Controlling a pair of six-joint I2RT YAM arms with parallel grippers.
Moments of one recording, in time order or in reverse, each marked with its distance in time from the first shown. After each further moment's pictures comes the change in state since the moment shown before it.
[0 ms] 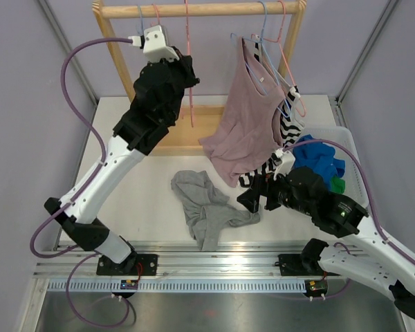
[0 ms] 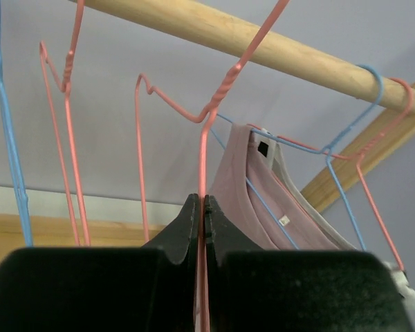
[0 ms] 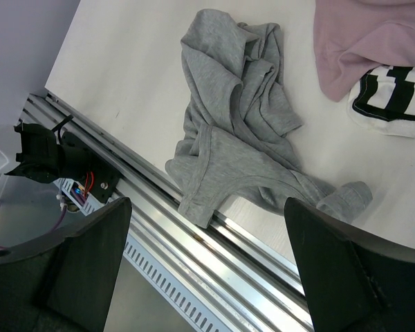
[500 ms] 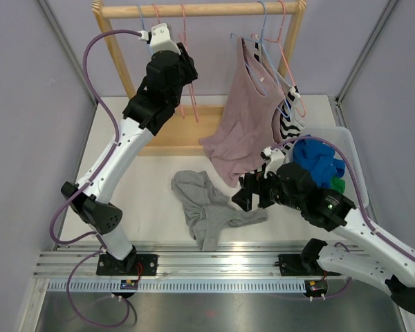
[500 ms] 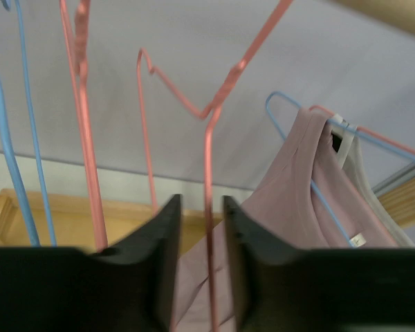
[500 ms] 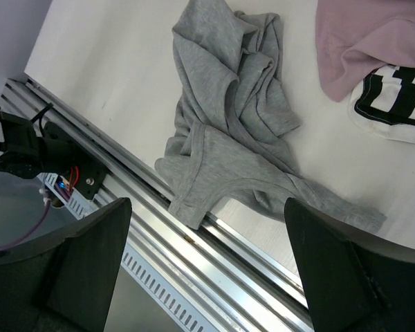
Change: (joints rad) left arm 0.171 0.228 0.210 -0.172 0.112 -0.079; right arm 0.000 0.053 0.000 0.025 -0.021 -0.027
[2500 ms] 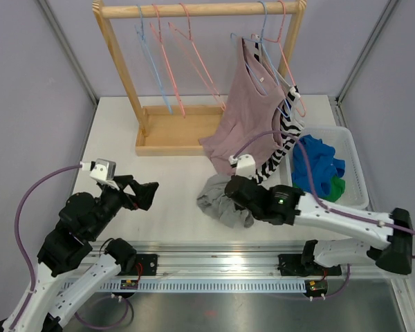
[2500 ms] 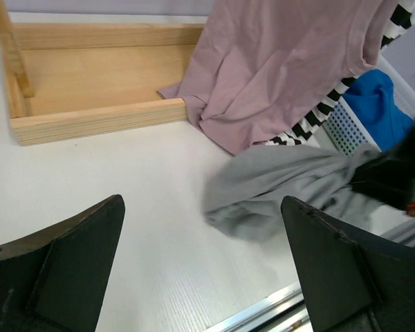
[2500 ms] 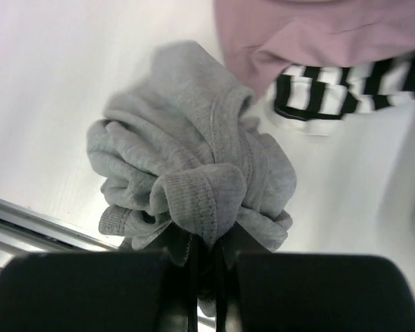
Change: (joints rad) left arm -0.029 -1.375 -1.216 -0.296 0.372 0.077; right arm 0.315 0.446 0.120 -0.036 0.583 0.082
